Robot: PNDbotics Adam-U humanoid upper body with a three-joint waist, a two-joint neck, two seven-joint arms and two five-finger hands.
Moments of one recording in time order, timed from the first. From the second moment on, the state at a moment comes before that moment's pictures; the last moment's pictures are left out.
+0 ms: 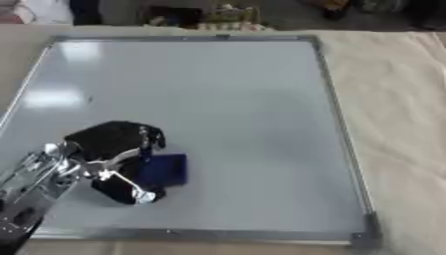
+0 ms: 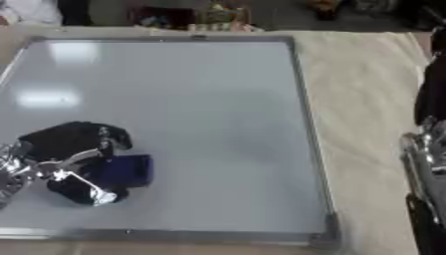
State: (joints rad) left arm -0.75 0.55 -0.57 -1.56 -0.77 -0.11 -0.47; right arm -0.36 -0.39 -0.15 -1.99 0.02 -0.06 -0.40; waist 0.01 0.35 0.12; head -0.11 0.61
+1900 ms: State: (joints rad) left arm -0.73 0.59 -0.48 -1.55 -0.71 -0.06 -0.41; right arm -0.38 -0.40 -0.15 -1.99 0.01 -0.08 -0.40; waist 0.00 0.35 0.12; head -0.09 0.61
